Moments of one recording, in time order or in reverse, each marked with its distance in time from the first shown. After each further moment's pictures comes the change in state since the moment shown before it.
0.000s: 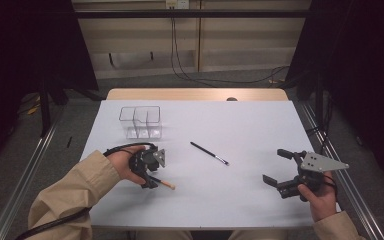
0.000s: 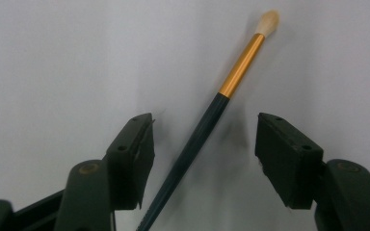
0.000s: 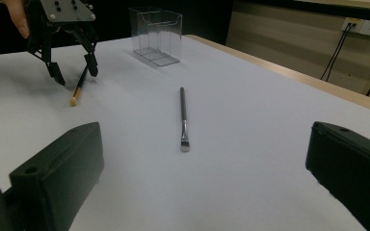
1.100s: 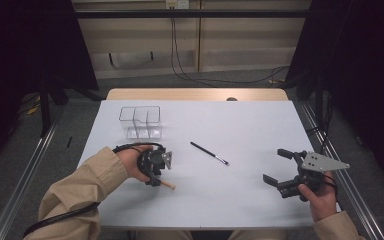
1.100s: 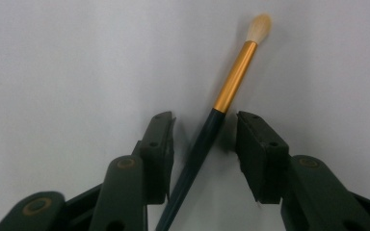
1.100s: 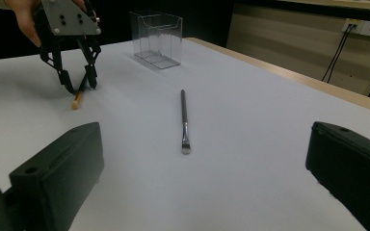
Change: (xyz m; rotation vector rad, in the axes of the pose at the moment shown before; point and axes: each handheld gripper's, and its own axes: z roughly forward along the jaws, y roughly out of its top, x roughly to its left) left arm 0.005 0.018 0.008 0.080 -0.060 0.090; right arm -0.001 0.000 -0.001 -0.009 0.006 0.011
